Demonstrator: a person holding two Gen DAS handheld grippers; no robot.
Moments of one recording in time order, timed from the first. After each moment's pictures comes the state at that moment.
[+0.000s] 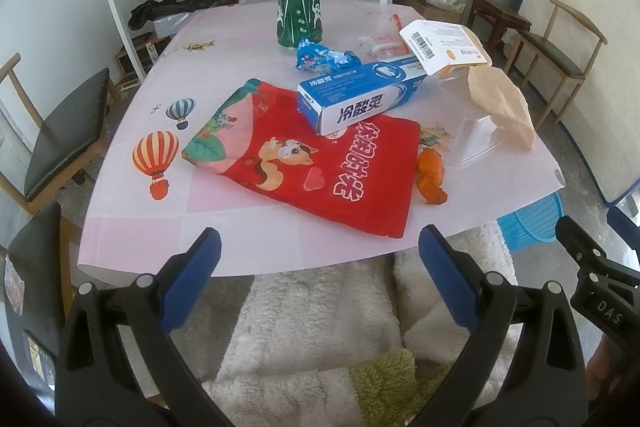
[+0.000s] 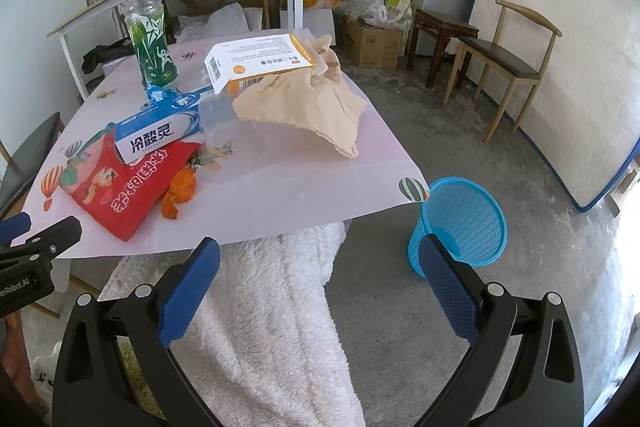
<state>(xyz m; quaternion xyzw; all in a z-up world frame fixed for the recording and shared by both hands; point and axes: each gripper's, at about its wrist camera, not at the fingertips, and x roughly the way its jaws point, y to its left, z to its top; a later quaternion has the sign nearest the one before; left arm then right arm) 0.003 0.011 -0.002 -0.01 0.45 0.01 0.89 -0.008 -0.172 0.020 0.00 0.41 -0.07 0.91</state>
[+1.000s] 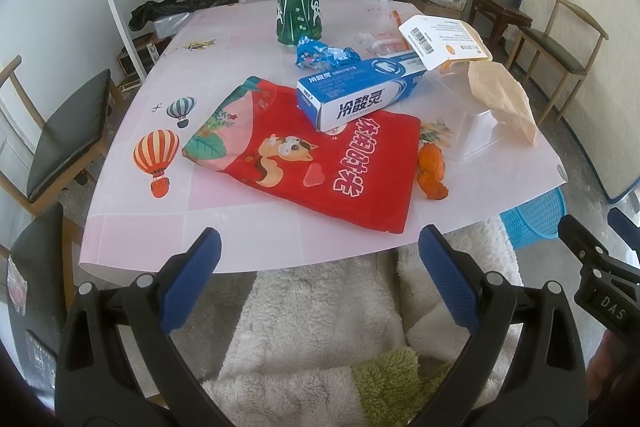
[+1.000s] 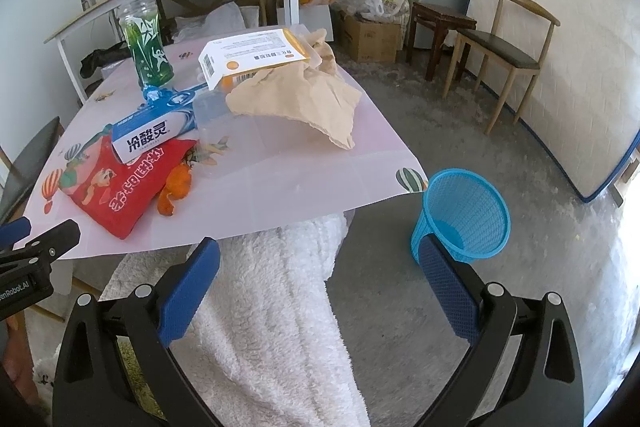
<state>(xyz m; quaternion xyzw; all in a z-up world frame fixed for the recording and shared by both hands) 0.002 0.011 -0.002 -0.01 0.45 0.01 0.89 -0.011 -0.178 0.015 0.01 0.41 -0.07 0.91</state>
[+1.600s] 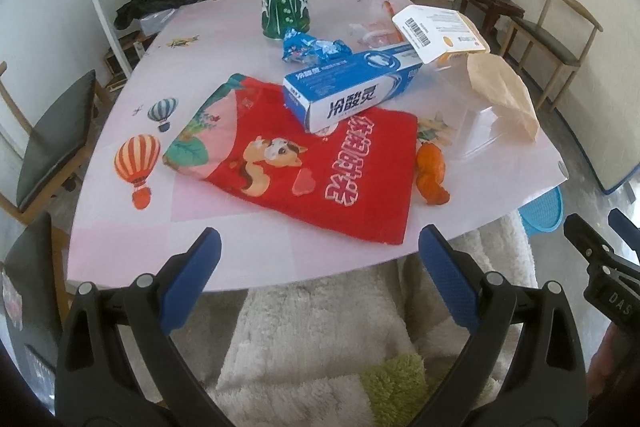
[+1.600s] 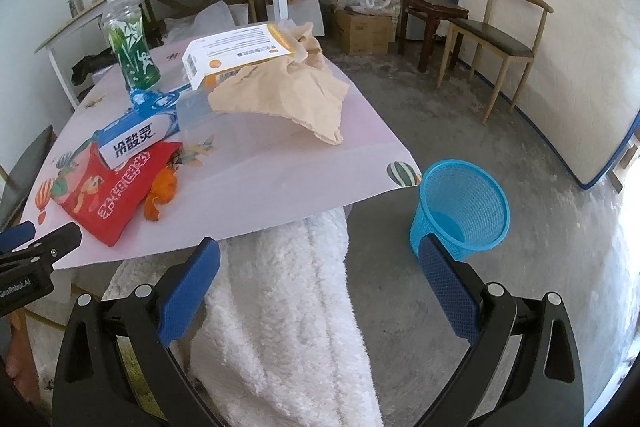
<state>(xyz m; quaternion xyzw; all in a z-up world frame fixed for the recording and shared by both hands) 0.013 0.013 -0.009 -0.01 0.46 -0.01 0.89 -0.005 -0.192 0.010 0.04 0.42 -0.08 0.90</state>
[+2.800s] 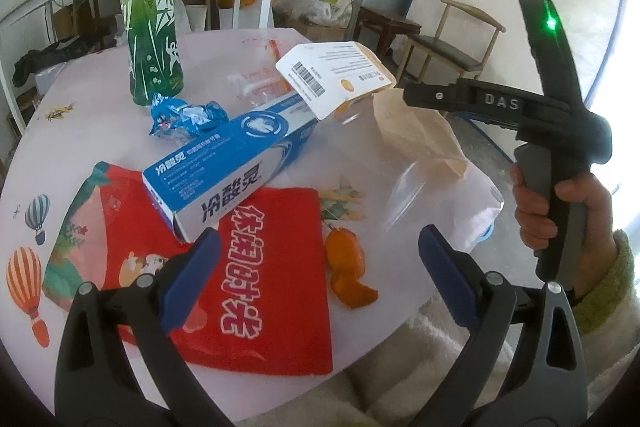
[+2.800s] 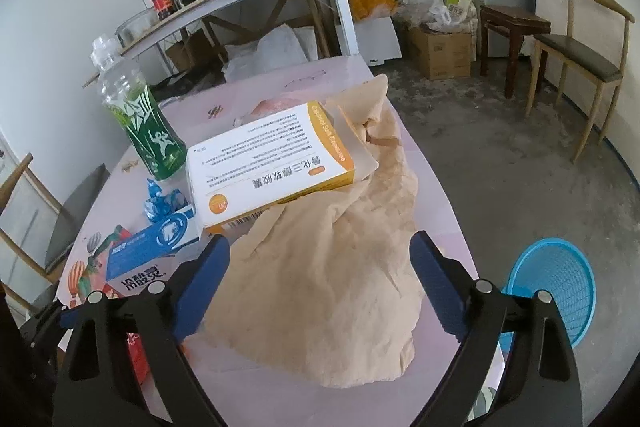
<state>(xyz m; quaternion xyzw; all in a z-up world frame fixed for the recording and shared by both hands) 0.080 -0.029 -0.020 -0.01 0.39 -0.21 0.90 0.161 -0.223 0.014 0.10 0.38 0.07 0.92</state>
